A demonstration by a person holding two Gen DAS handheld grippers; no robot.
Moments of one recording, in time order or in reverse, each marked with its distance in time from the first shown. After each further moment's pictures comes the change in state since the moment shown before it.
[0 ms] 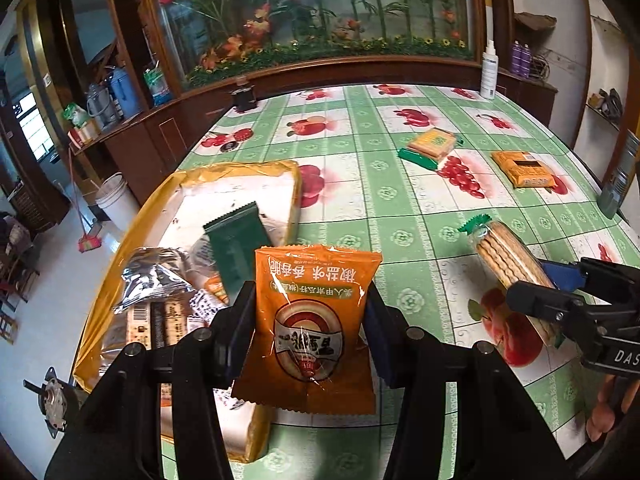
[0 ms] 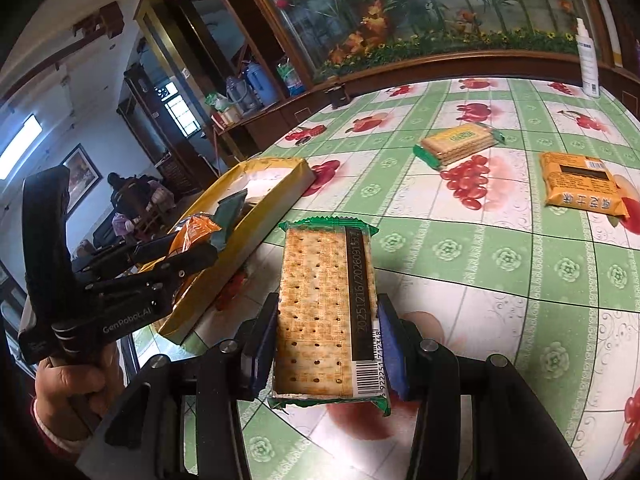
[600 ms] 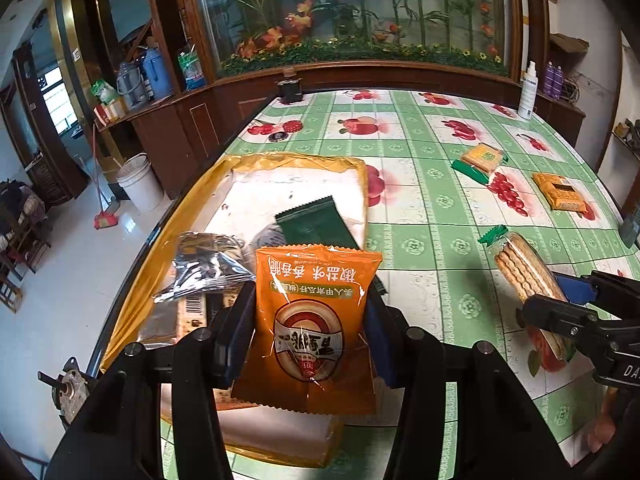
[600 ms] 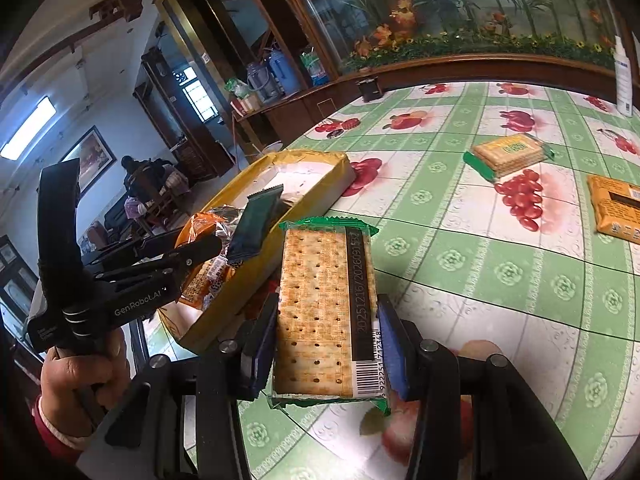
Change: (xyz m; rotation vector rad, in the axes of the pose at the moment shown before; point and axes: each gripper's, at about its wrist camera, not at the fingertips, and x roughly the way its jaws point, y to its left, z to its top) left arm 0.004 0.052 -0.004 -0.099 0.009 0.058; right arm 0.031 0.029 0.018 -0.058 0.037 0.050
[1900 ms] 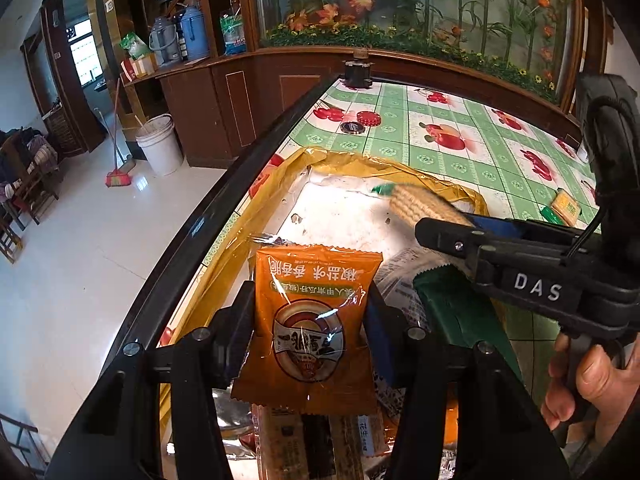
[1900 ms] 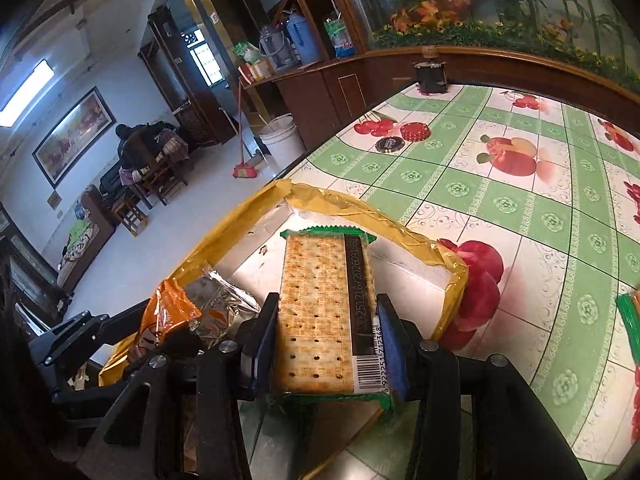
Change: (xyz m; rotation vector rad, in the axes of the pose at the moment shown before) left arm 0.072 0.081 0.033 -0.154 0.080 0.038; right arm 0.187 0.055 0.122 -0.098 0.119 -0.016
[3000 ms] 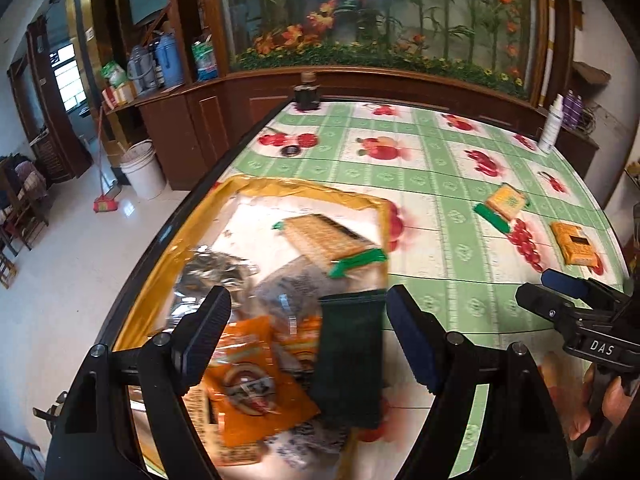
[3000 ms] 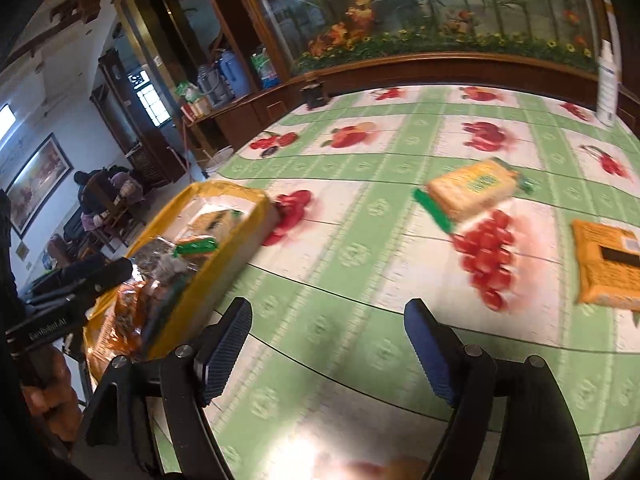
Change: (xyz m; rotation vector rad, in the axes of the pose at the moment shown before) left arm -0.047 -0.075 -0.005 0.075 -0.064 -0.053; right arm -0.139 -0.100 -0.096 0.165 -0.101 -0.165
